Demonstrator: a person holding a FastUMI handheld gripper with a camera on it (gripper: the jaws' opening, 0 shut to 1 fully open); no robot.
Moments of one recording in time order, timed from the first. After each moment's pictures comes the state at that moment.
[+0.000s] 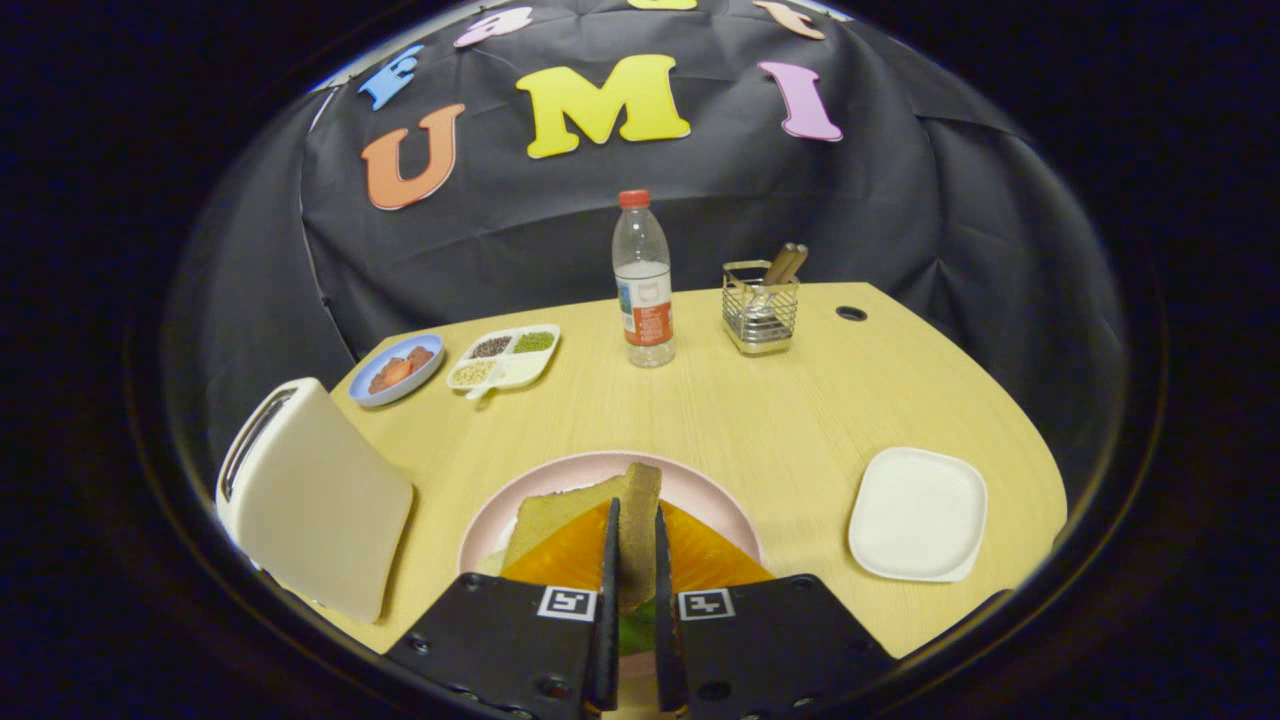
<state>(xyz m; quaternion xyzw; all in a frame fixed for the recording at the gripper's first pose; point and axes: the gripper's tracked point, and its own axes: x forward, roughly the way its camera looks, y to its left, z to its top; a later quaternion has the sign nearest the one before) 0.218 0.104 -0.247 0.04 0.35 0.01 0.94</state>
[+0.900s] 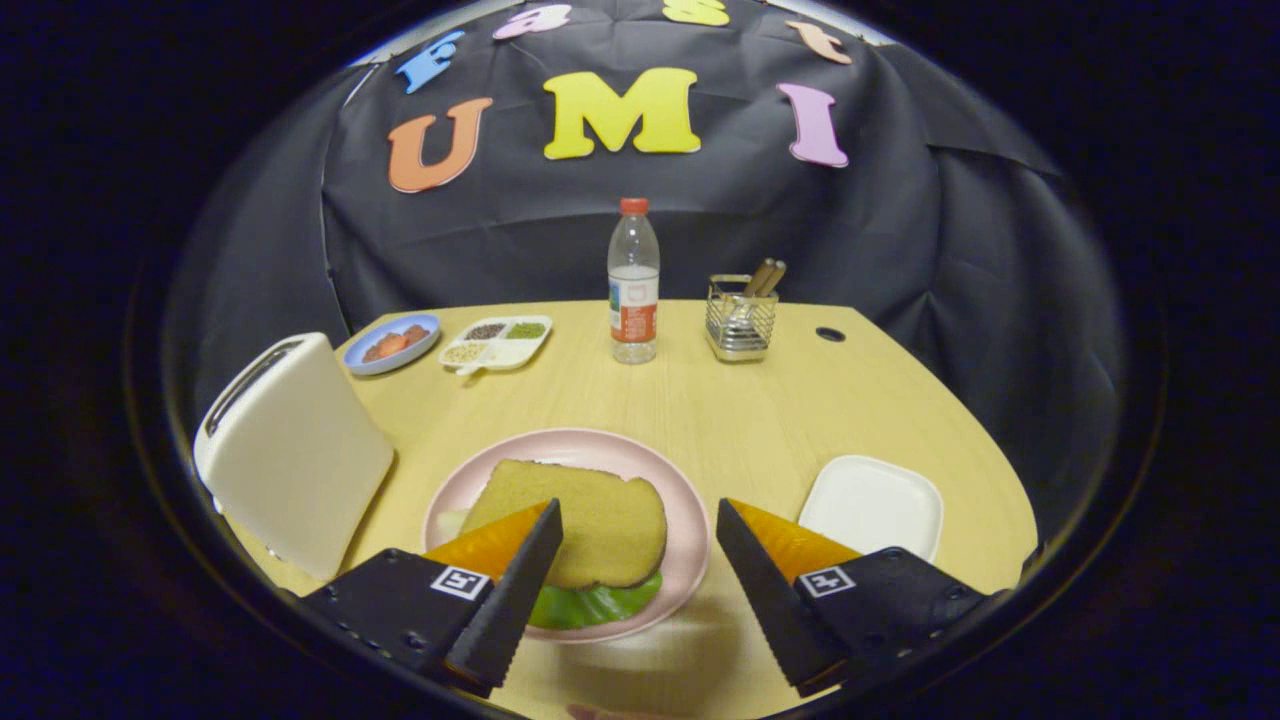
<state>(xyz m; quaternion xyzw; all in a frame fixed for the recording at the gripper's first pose) 0.181 0.085 -0.224 -0.02 0.30 0.00 0.95</state>
